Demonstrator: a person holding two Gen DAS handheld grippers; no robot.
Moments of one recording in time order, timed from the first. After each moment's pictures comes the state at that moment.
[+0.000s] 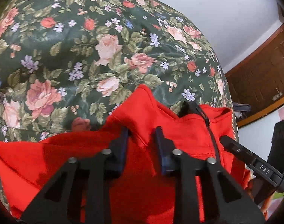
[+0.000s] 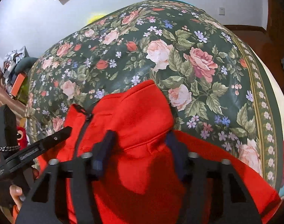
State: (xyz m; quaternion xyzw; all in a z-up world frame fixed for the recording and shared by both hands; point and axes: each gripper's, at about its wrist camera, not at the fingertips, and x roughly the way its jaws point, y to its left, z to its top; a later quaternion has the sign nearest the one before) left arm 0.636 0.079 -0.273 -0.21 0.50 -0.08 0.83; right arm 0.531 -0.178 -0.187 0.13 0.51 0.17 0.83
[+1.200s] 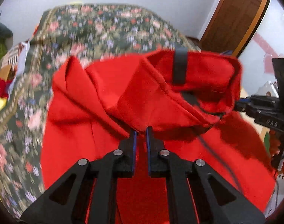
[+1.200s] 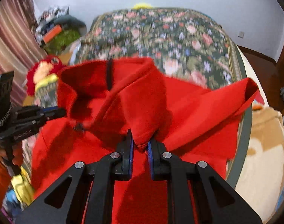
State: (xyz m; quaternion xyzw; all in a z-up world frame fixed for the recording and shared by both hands) left arm 0.301 0.062 -0.208 -0.03 0.50 -0.15 0.85; right arm 0.248 -0.168 -0.144 -0.02 0.50 0.24 0.83
